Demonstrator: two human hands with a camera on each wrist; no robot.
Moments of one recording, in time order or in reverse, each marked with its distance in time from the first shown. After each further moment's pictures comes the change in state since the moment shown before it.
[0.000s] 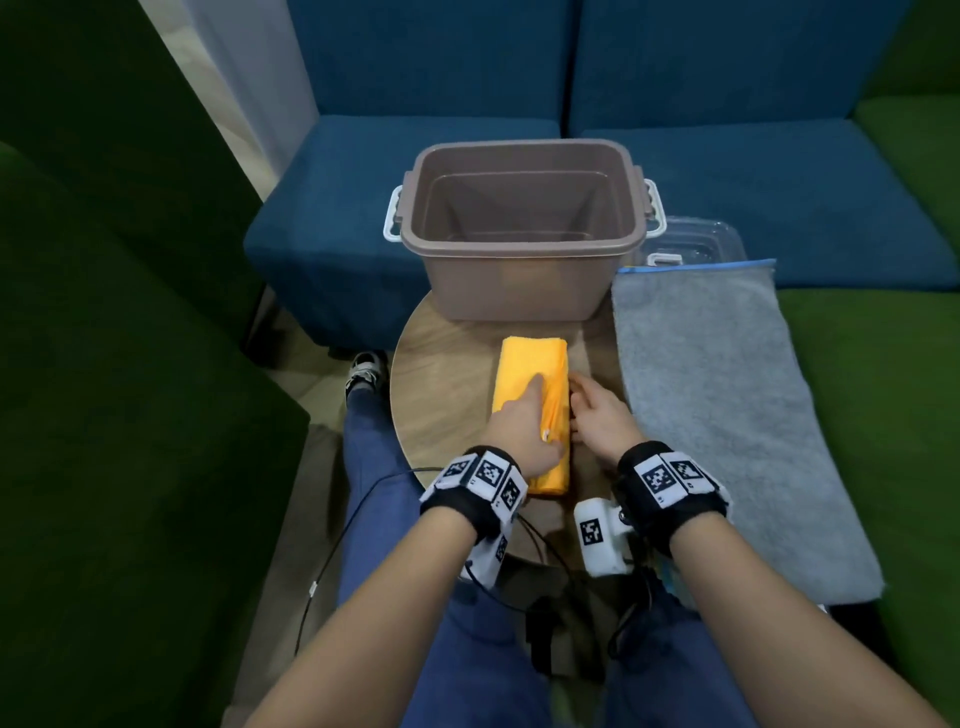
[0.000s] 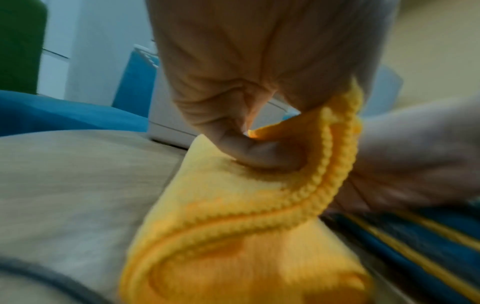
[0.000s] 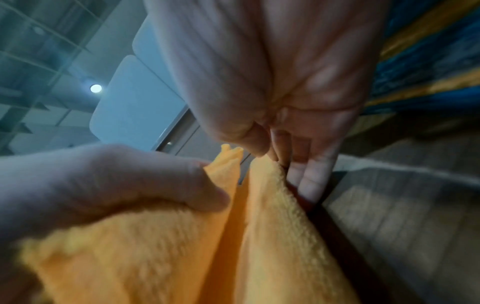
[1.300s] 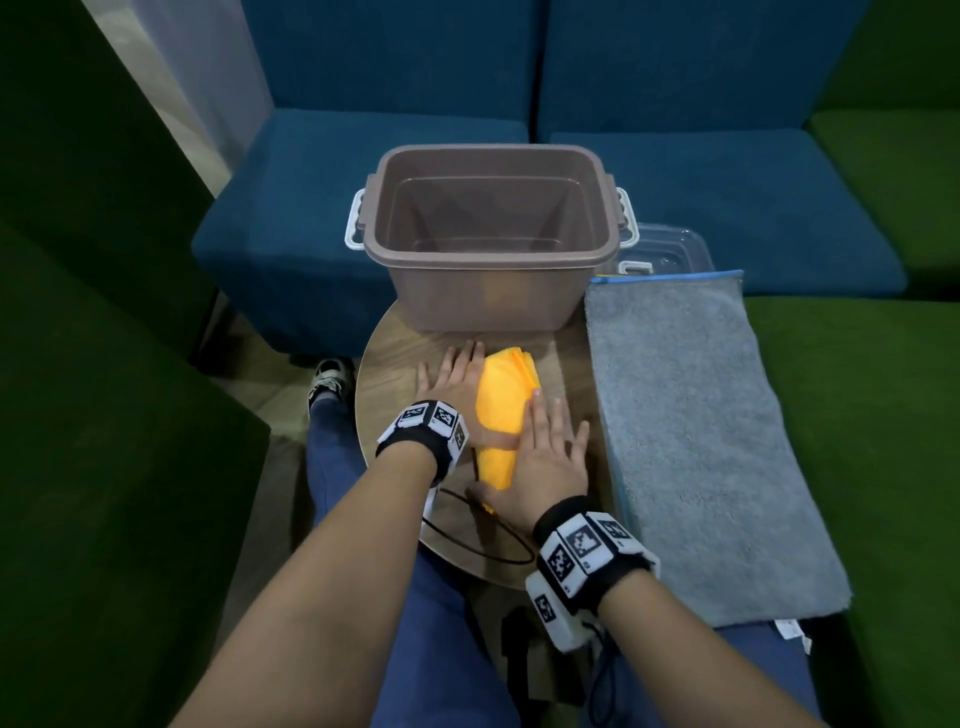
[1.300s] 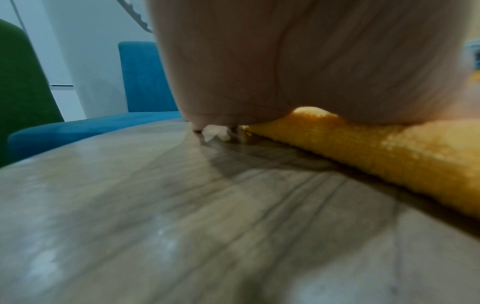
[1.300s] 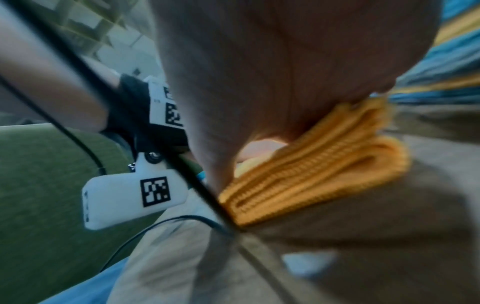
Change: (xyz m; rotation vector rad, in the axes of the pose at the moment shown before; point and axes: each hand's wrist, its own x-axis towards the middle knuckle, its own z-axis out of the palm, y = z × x) left_hand 0.079 -0.056 -0.016 0.370 0.012 0.041; right_hand -0.032 -0.009 0.051 -0.754 -0.003 -0.032
